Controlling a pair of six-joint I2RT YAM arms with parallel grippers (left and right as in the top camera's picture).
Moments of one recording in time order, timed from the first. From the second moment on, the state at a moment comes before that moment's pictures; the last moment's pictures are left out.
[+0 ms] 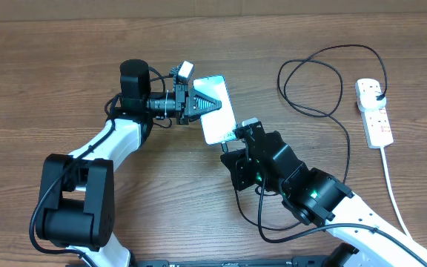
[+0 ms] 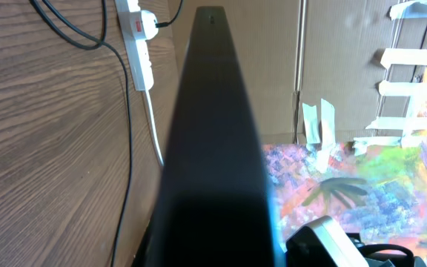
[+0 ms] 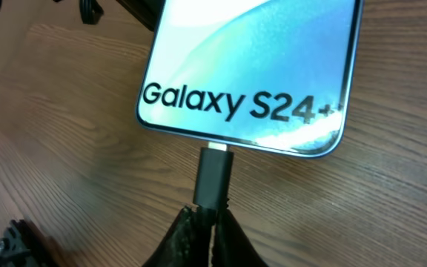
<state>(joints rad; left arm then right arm) -0.16 1.82 1.00 0.39 1.40 -1.06 0.77 1.16 0.81 -0.36 -0.10 0.49</state>
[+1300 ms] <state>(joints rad) -0.17 1.82 1.03 0.41 1.45 -0.88 0.77 1.20 0.81 -0.31 -0.10 0.47</state>
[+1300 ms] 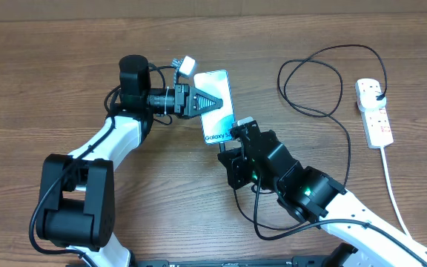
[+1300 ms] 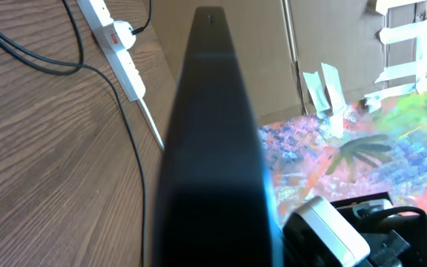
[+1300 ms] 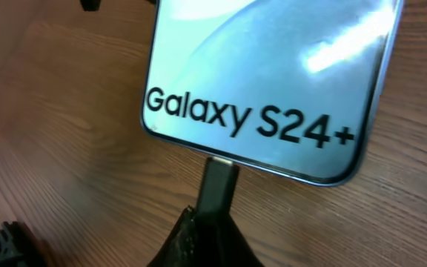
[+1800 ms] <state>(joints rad) -0.27 1.82 1.03 0.39 1.26 -0.97 0.74 1.00 0.88 -0.49 0.00 0.46</state>
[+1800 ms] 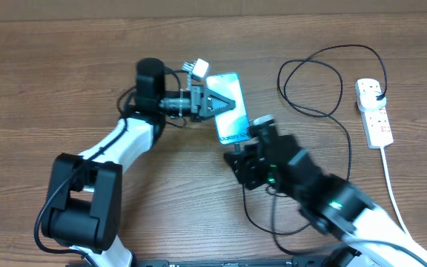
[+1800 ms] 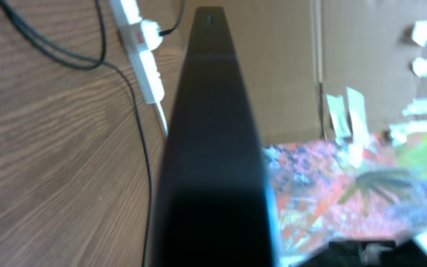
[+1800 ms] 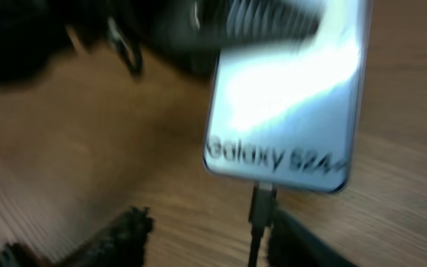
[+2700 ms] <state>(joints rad) -0.32 1.94 1.29 -0.61 0.74 -0.25 0.71 0.65 1.00 -0.72 0.40 0.55</state>
